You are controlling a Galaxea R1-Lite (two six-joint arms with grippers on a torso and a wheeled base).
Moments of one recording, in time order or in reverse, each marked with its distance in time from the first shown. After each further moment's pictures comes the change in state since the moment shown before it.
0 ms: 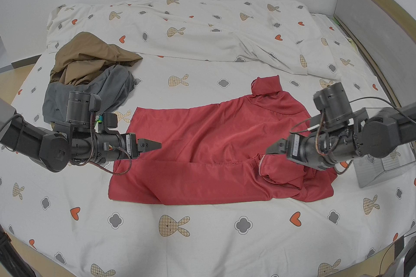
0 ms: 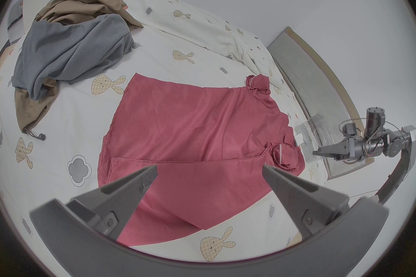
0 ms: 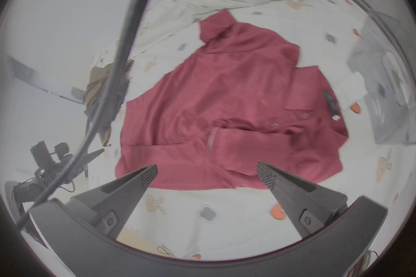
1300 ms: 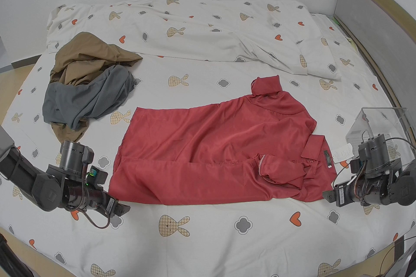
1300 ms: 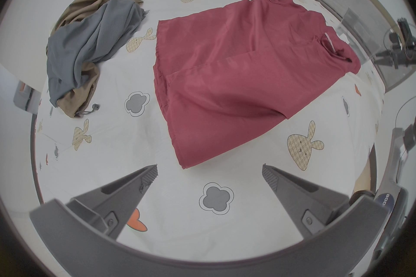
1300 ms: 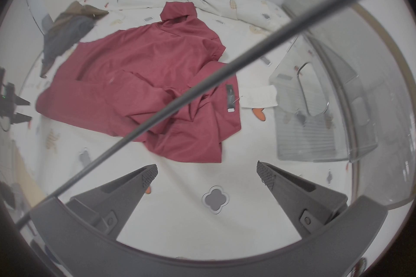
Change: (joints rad) left arm 0.033 -0.050 0.363 0.013 0.356 0.471; right arm -0.172 -0.207 0.580 -0.282 -0.307 -0.526
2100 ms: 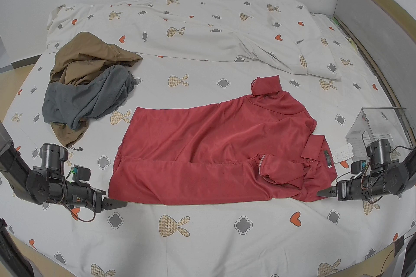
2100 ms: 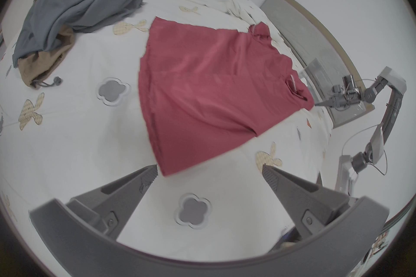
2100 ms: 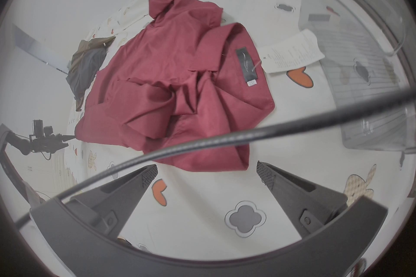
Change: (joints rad) left arm 0.260 0.089 0.031 -0.116 -0.590 0.017; right arm -0.336 0.261 0.003 -0.212 0.618 -0.033
